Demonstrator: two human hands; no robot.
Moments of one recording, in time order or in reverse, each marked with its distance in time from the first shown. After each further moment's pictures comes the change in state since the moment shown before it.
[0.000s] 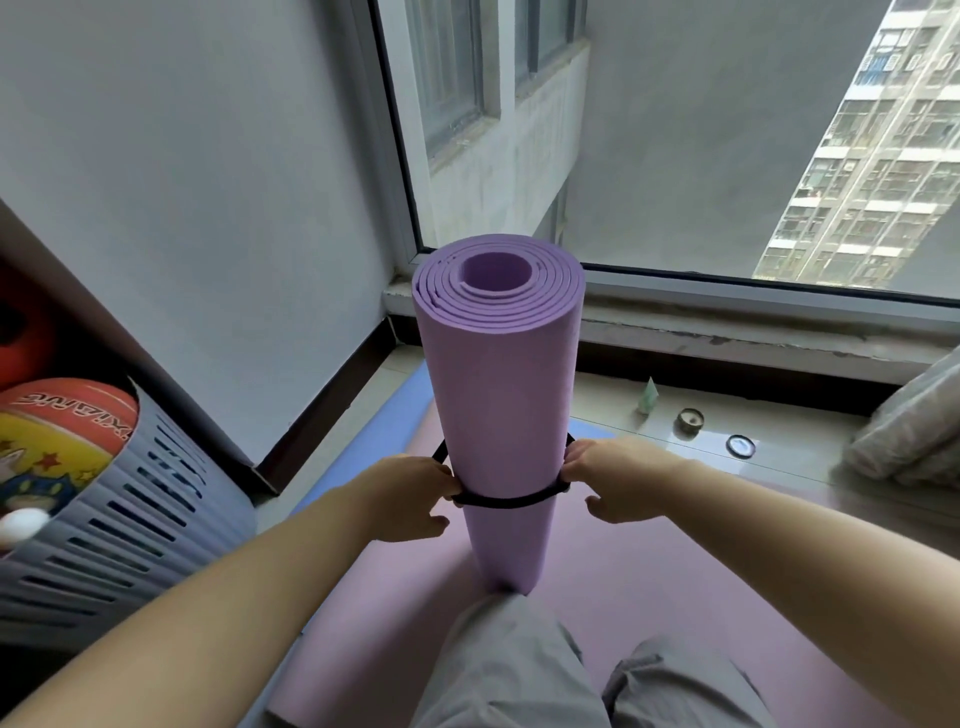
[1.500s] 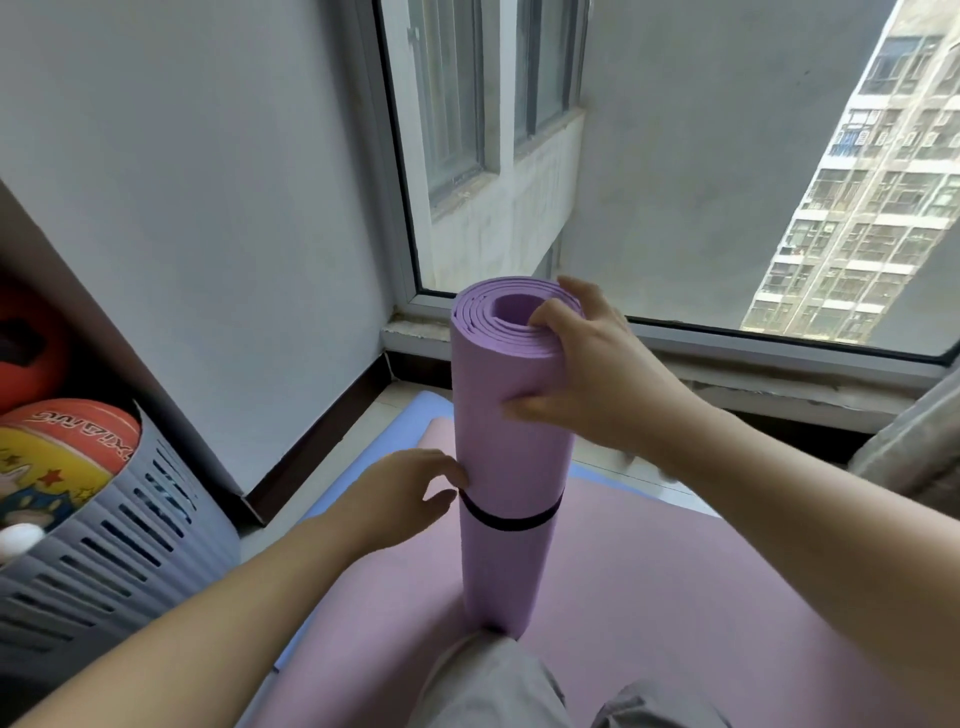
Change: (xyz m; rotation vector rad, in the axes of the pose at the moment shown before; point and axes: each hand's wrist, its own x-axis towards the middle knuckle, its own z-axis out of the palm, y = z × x) left_hand -0.019 0.021 -0.028 -0.390 0.406 -0.134; right_hand -0.060 -0.065 -0.146 0.364 0.762 0.194
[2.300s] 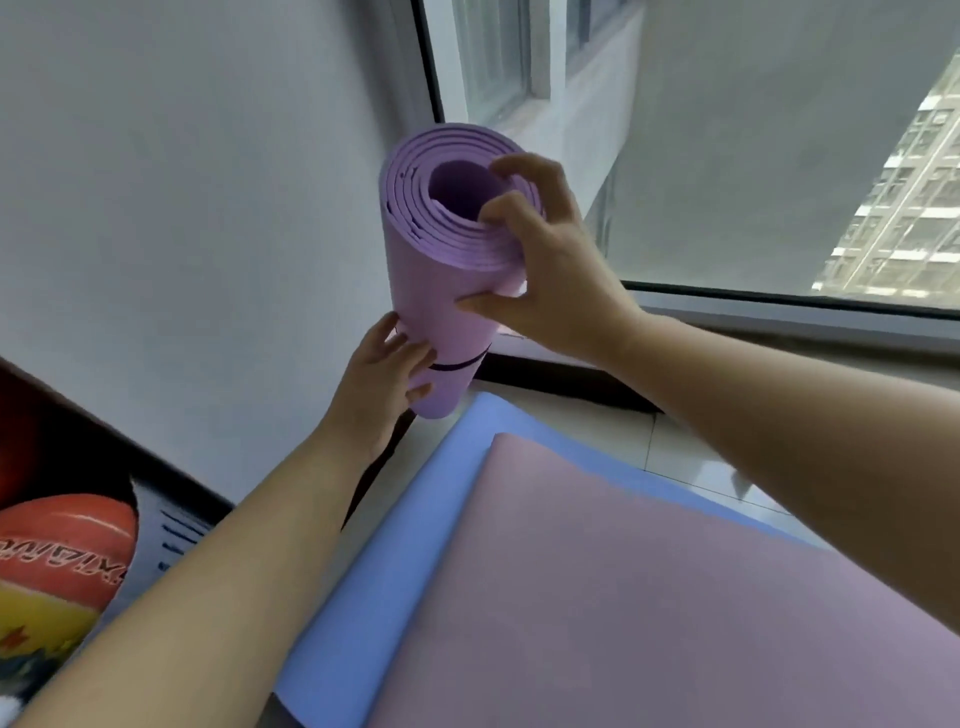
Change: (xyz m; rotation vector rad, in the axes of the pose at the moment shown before) left_hand 0.165 -0.120 -0.095 -1.130 0.445 -0.452; right_hand 0.256 0.039 0.121 0.229 0.272 -0.380
